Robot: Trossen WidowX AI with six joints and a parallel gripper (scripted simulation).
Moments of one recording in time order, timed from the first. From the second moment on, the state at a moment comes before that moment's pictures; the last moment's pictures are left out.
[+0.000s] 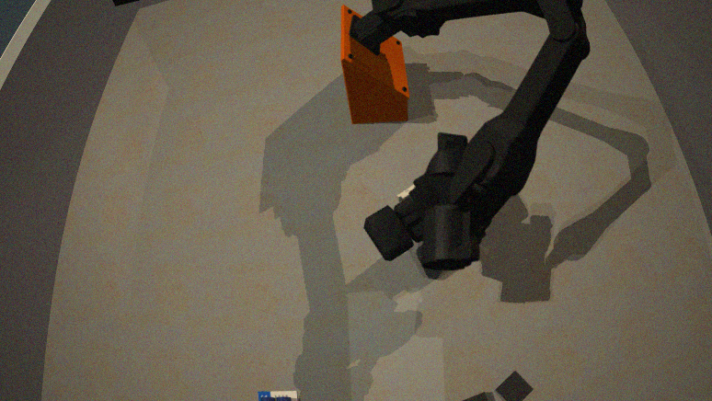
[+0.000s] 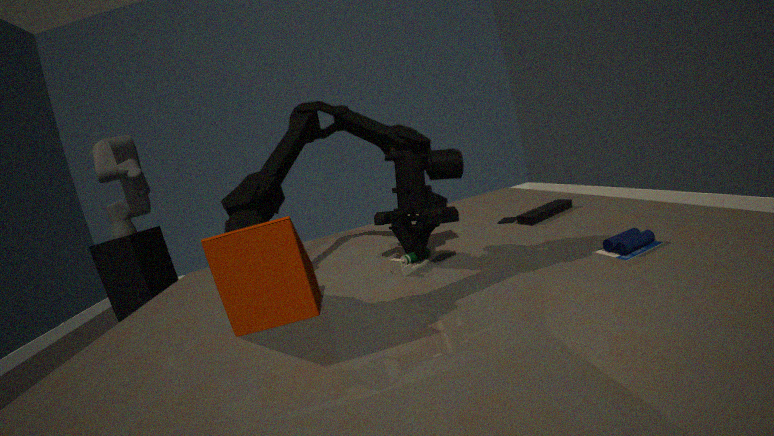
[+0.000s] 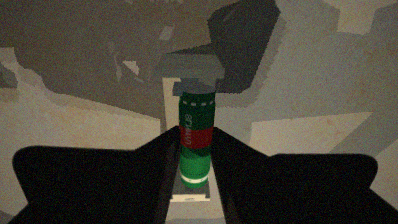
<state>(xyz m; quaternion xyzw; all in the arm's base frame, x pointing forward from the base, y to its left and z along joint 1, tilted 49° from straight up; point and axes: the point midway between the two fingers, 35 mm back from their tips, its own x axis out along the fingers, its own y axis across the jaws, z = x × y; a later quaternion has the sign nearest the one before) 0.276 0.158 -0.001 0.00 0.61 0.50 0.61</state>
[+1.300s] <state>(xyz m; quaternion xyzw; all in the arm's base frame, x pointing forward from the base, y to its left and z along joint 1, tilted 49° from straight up) 0.271 0.158 -0.002 0.04 0.55 0.50 0.67</state>
